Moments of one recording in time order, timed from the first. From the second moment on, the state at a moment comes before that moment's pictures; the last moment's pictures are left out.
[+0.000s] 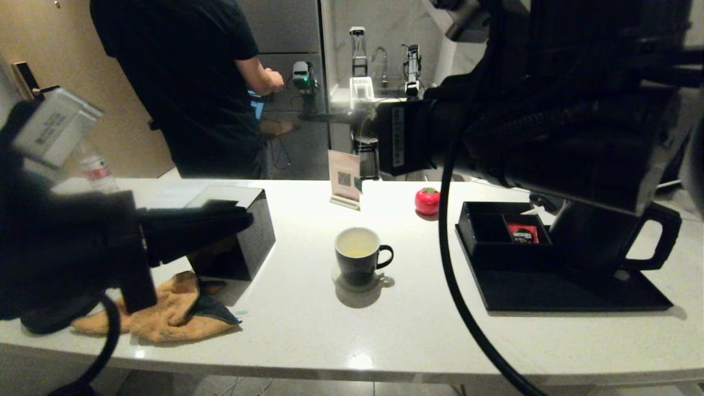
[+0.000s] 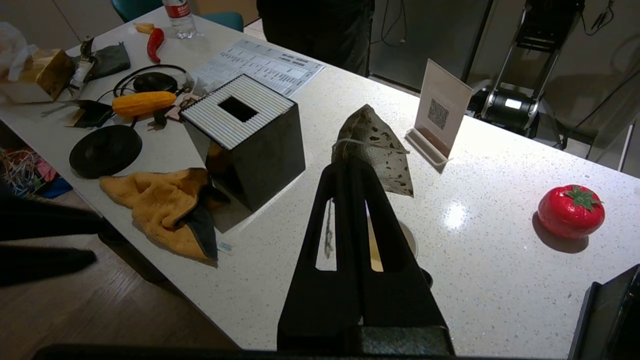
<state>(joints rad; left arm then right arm) -0.44 1.17 -0.75 -0.24 -0.43 -0.08 0.94 1.69 -1.53 -0.05 -0.33 0.09</state>
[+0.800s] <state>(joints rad) -0.60 1.41 -0.78 -0.53 -0.39 -0.09 0.95 1.62 -1.51 -0.03 -0.33 0.09</state>
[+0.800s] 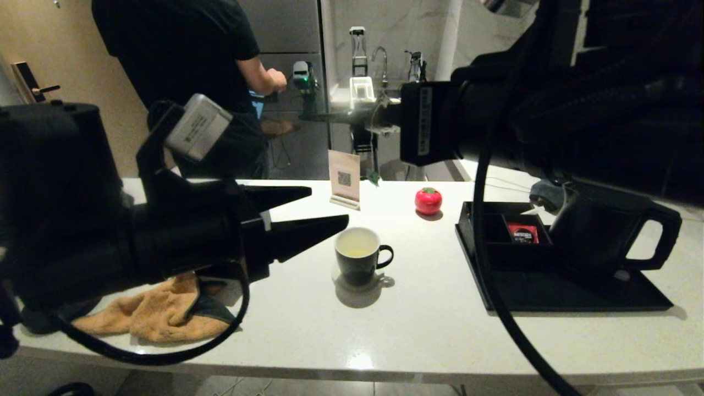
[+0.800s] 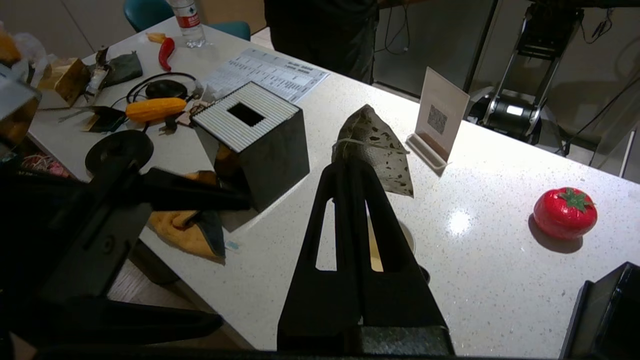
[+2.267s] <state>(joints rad) -0.65 1.60 -0.84 -0.72 -0.33 -0.09 1.01 1.56 -1.42 -0.03 -0.33 0.09</state>
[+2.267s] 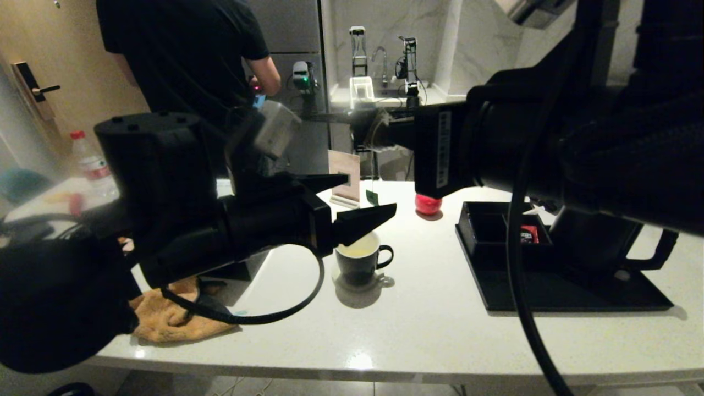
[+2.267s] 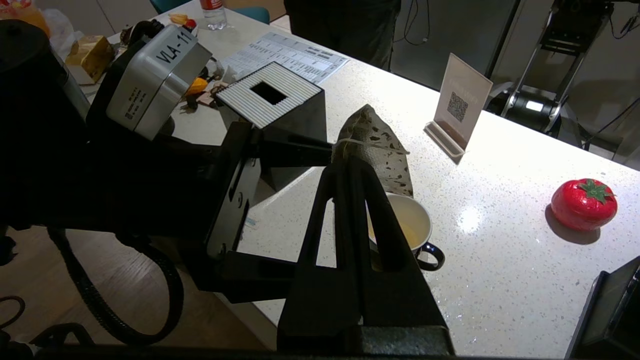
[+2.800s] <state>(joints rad) -0.68 1.65 -0.86 -0.75 -0.33 -0.09 1.01 1.58 -1.42 -0.04 -0.33 0.09</state>
